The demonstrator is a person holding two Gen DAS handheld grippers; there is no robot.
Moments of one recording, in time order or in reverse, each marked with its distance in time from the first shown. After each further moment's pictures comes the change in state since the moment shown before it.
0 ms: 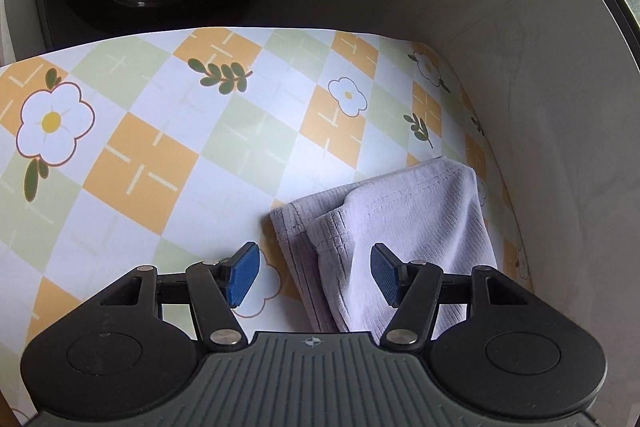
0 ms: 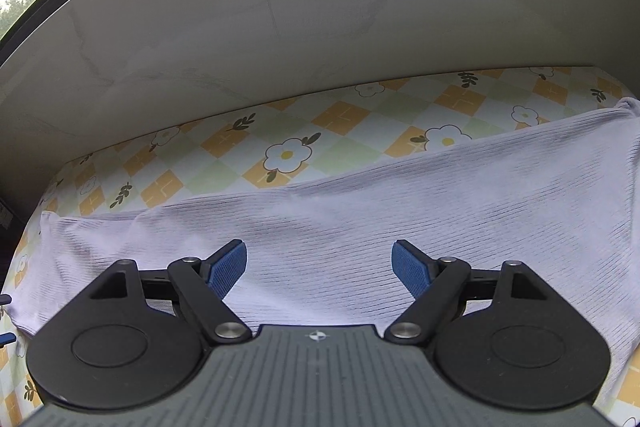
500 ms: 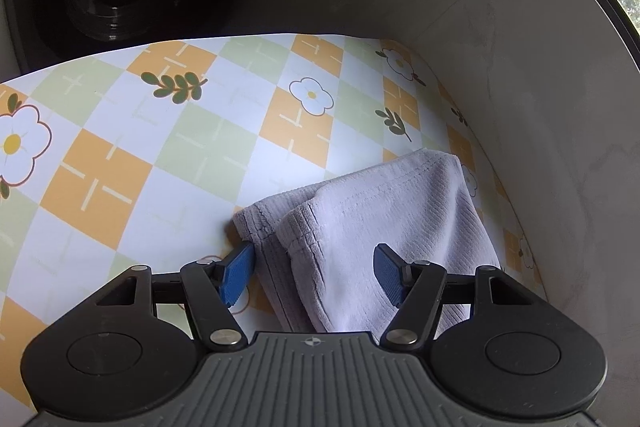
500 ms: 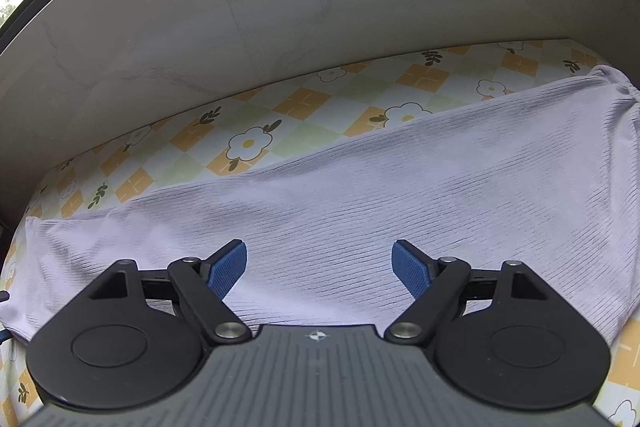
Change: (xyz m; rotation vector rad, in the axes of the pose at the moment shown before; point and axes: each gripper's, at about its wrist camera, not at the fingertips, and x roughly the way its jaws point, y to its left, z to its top) left arm 0.013 -0.021 -0.018 0.104 -0.073 0.001; right arm -0.005 -0.029 -0.012 0.069 0.018 -0.034
